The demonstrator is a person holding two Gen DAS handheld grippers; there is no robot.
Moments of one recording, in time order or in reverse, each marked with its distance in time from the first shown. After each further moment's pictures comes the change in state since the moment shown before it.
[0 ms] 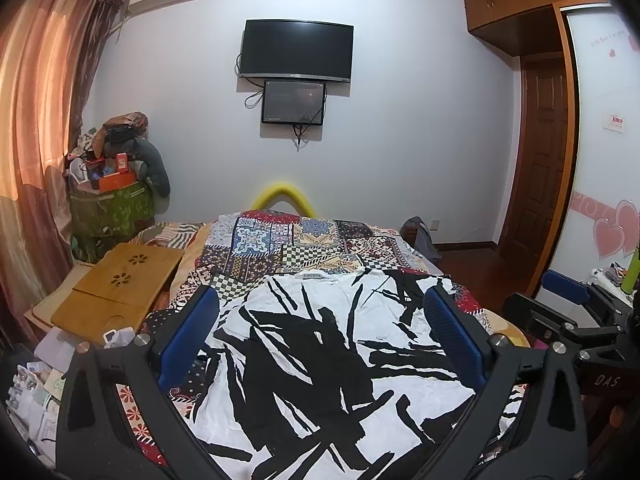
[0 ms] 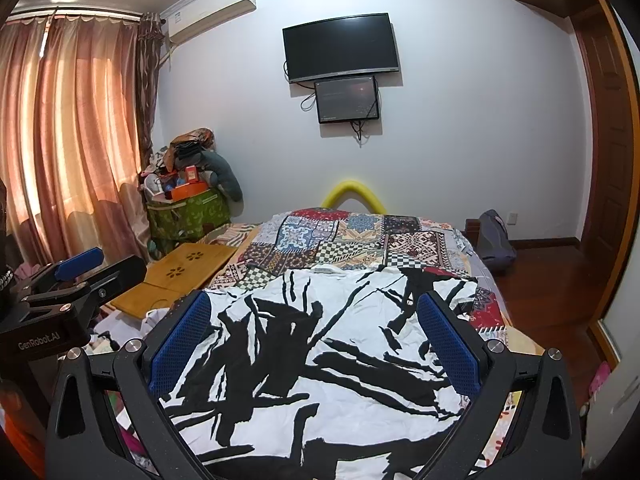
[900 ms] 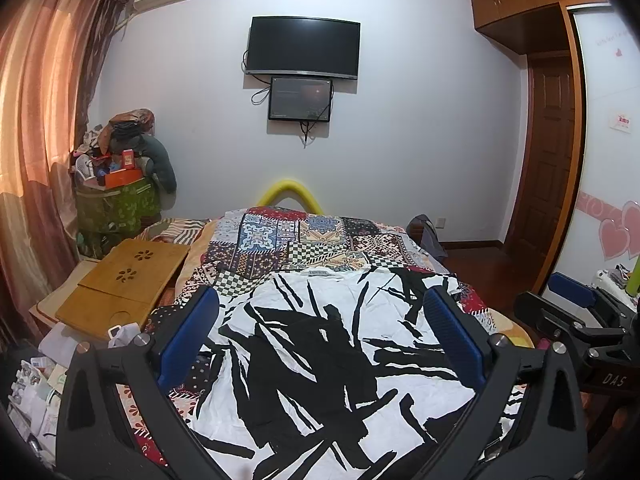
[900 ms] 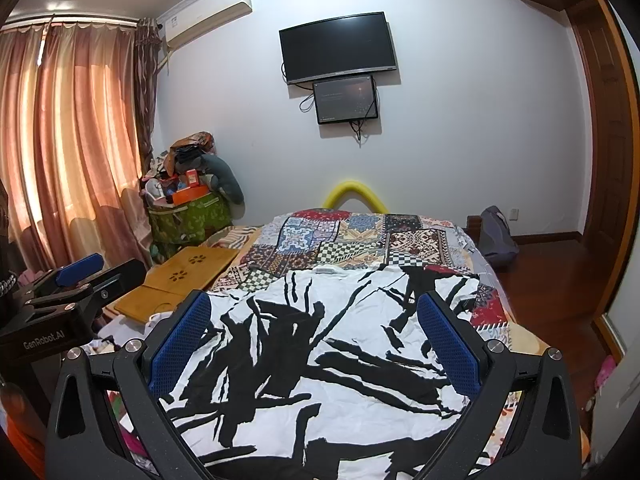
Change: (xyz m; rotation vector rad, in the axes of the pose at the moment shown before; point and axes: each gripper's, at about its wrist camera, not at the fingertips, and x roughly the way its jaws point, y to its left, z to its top) left arm 0.001 0.001 0.001 -0.010 0.010 0.024; right arm 0.001 0.003 0.004 0.019 -0.004 0.006
